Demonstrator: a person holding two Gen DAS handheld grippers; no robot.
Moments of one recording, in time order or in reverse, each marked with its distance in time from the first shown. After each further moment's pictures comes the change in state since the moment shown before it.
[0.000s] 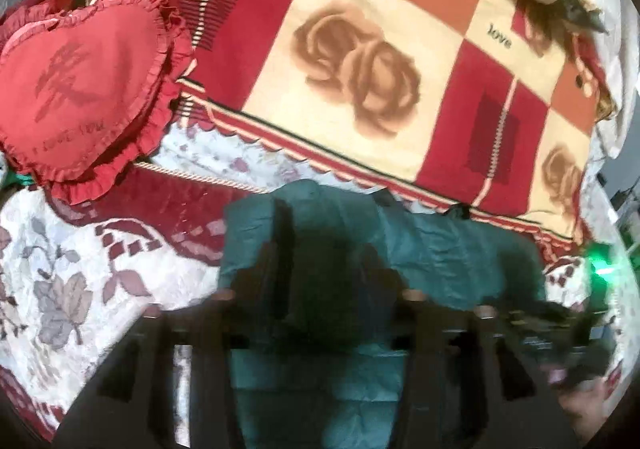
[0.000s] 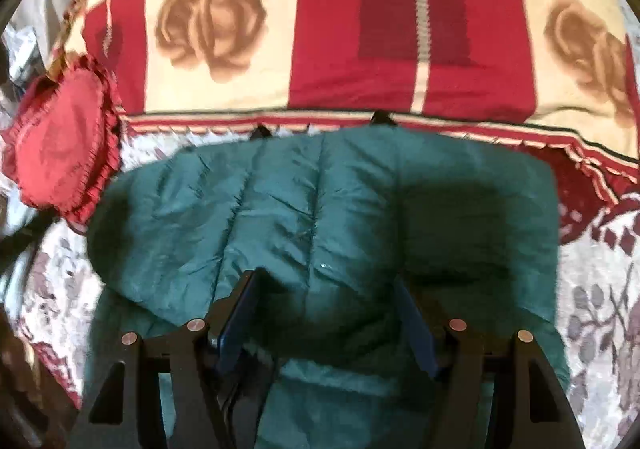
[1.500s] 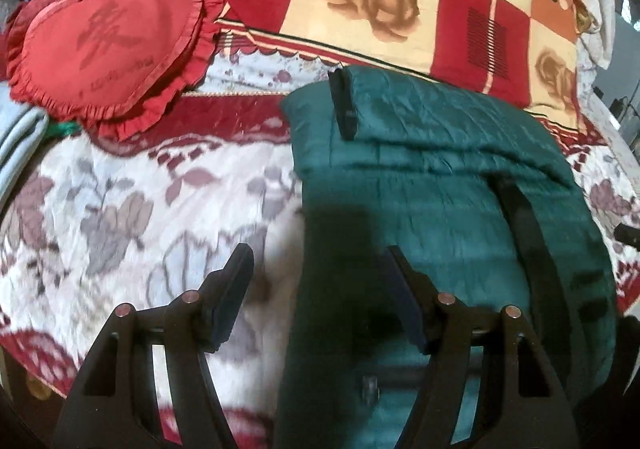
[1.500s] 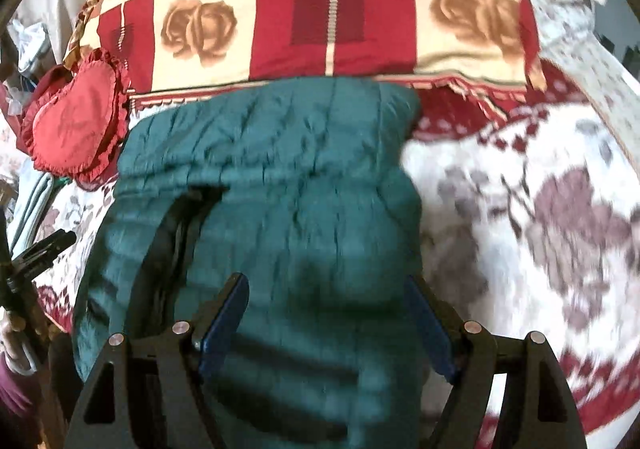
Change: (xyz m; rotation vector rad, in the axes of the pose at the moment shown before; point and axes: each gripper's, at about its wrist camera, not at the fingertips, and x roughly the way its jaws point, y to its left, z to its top) left arm -0.064 0.067 -0.121 0.150 0.131 0.061; right arm -0.147 -0.078 -0.137 0.050 0.002 -0.008
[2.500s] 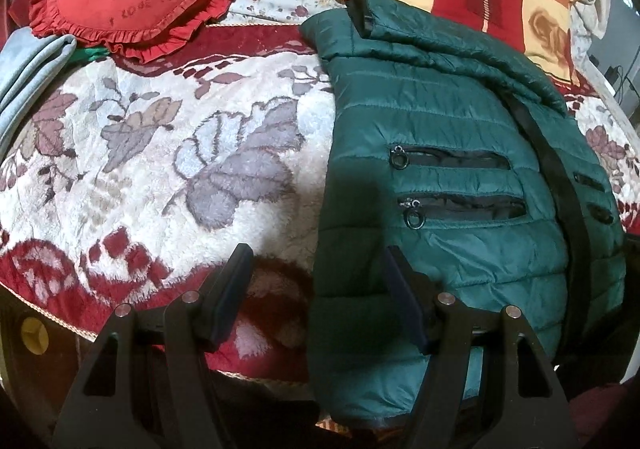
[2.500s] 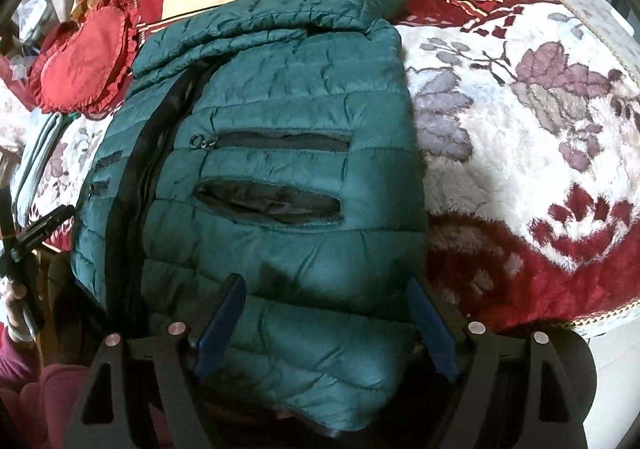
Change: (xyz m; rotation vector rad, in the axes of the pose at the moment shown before) left arm -0.021 0.023 -0.092 0.005 0.112 0.008; right arm -0.020 -0.008 -0.109 -0.021 0.192 0.015
